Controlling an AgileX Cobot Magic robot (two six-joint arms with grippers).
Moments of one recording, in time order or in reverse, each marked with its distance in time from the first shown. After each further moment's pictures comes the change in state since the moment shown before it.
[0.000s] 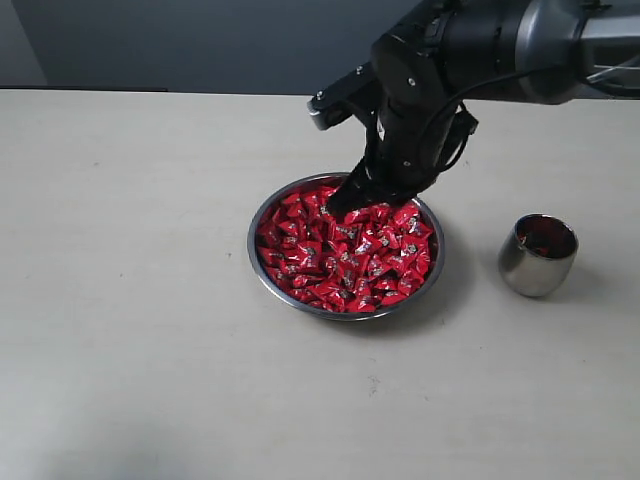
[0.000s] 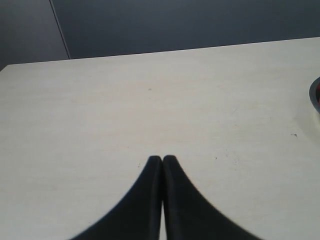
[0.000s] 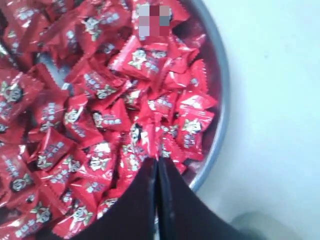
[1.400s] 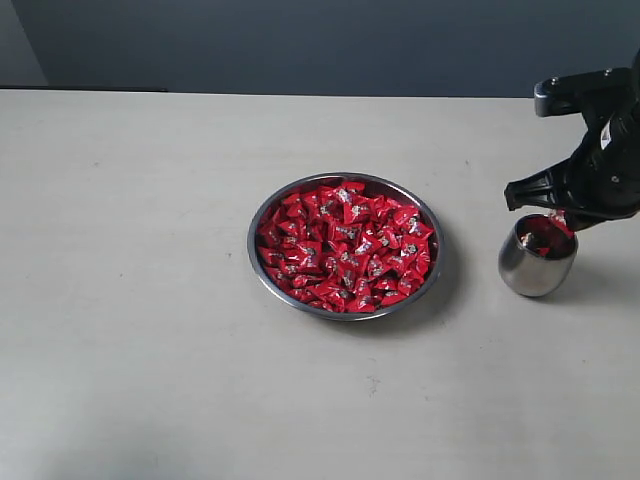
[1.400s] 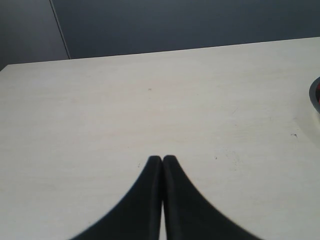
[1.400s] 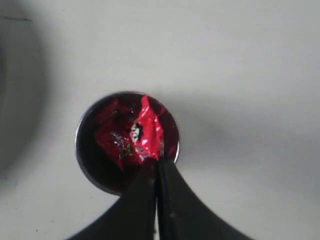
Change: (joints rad) left arm 0.000 0.000 0.000 0.000 0.000 0.000; right arm -0.414 -0.326 0.417 0.026 -0.126 0.131
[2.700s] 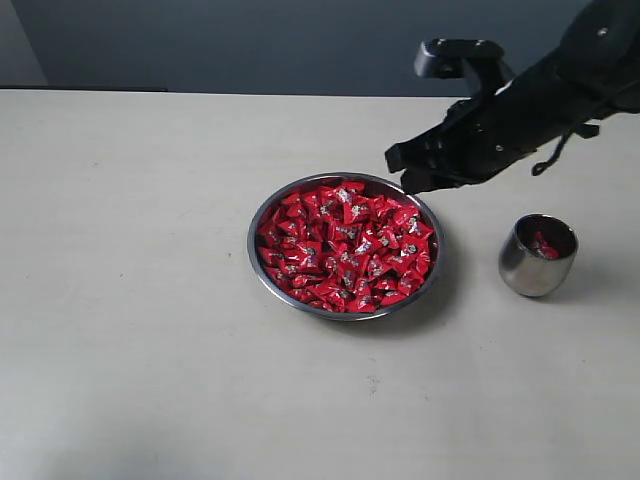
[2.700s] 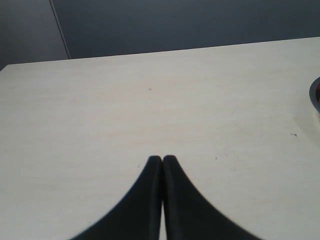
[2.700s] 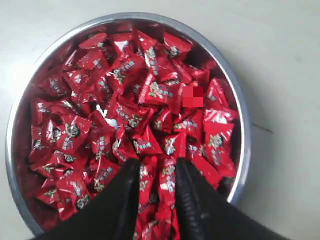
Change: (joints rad) left arm 0.000 0.000 0.000 0.000 0.000 0.000; right arm 0.102 0.172 -0.161 0.824 -0.155 -0.773
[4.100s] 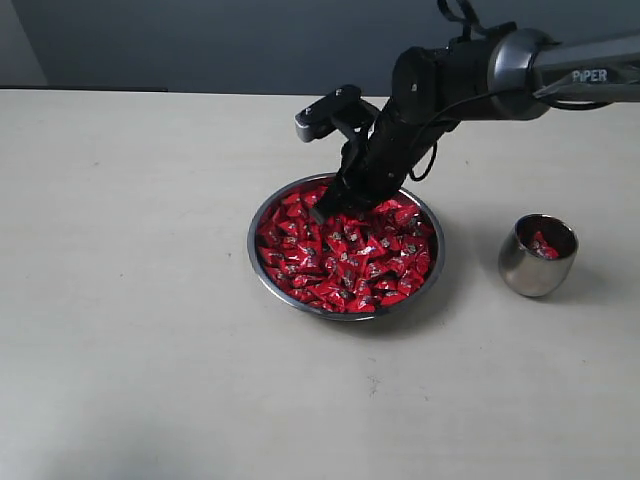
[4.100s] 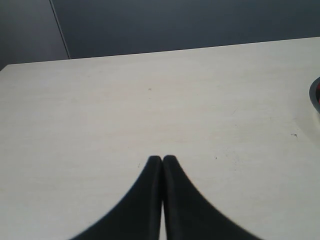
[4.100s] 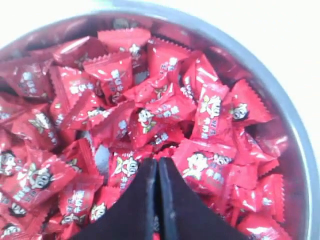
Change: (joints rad) left arm 0.000 0.000 0.000 0.000 0.000 0.000; right arm 0.186 0.329 -0.307 -0.345 0.017 0.040
